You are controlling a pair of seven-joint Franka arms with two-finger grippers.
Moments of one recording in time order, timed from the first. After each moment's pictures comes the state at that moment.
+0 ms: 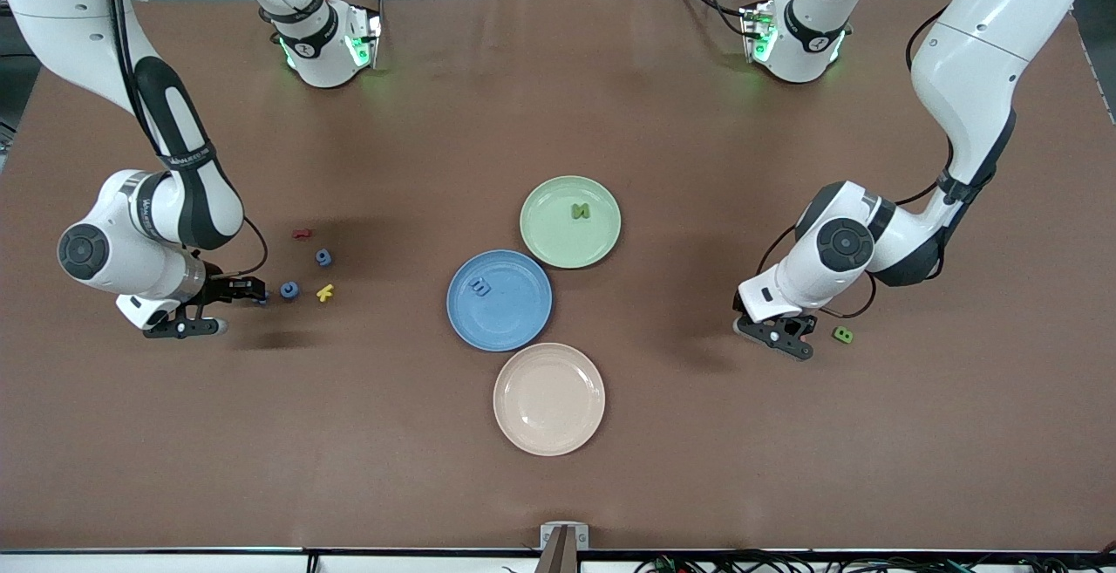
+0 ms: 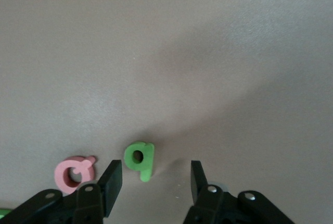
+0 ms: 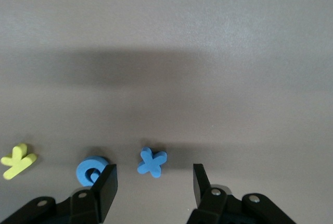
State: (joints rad) left arm 0.25 0.66 -0.55 -1.90 0.57 2.48 -0.14; right arm -0.04 0.48 -0.09 -2.02 0.06 2.38 -0.21
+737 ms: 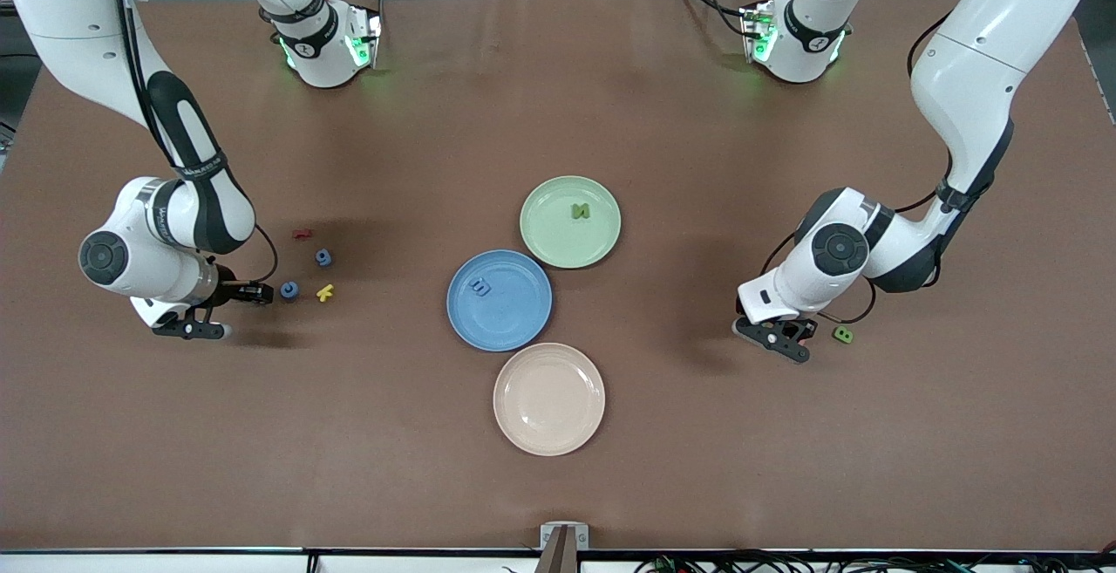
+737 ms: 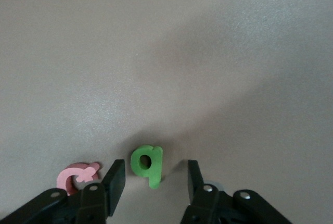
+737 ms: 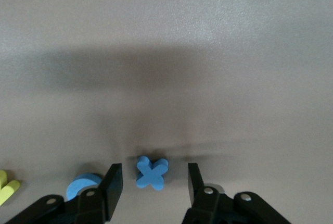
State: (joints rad) left arm 0.26 0.70 -0.55 -1.88 0.62 2.48 -0.14; right arm -0.04 0.52 -0.09 -2.03 0.06 2.42 -0.09
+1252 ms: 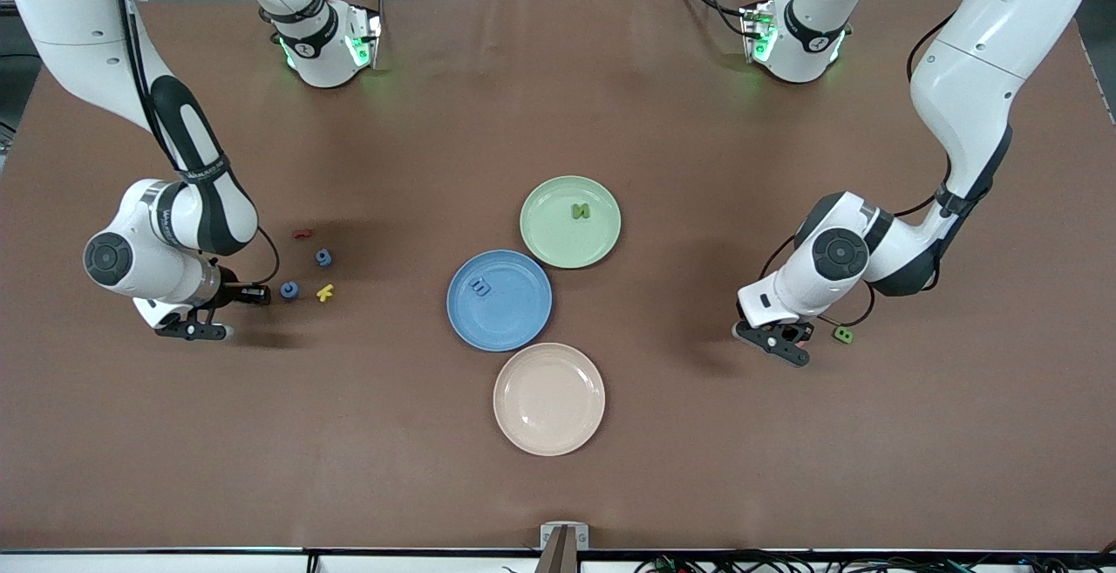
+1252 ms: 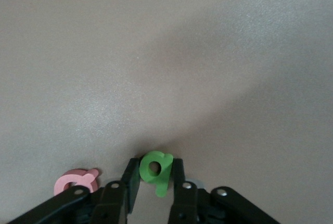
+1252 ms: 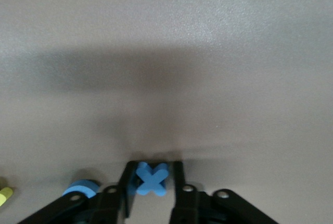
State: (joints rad) left arm 0.26 0.72 -0.55 -1.86 0.62 2.48 -0.14; right arm -0.04 0.53 -0.09 -2.02 0.06 2.43 -0.09
